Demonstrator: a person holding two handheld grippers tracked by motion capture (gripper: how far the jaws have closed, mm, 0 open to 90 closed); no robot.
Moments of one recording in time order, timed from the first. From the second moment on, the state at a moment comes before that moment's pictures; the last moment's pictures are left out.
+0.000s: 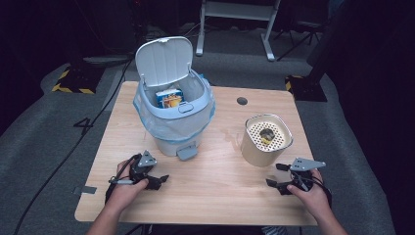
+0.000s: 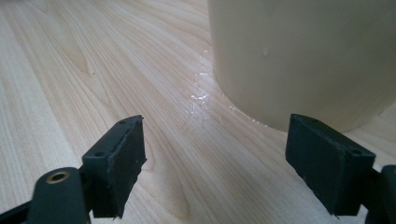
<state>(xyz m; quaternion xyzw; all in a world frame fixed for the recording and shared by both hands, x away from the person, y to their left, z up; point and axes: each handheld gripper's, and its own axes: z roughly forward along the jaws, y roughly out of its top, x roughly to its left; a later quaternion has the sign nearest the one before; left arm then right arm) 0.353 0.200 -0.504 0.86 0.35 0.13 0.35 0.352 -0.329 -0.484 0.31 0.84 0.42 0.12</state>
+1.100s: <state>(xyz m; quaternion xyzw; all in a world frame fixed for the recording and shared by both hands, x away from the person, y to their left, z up) 0.339 0.219 -0.485 0.84 0.36 0.11 0.40 0.352 -0.314 -0.505 0.31 0.86 0.38 0.14</state>
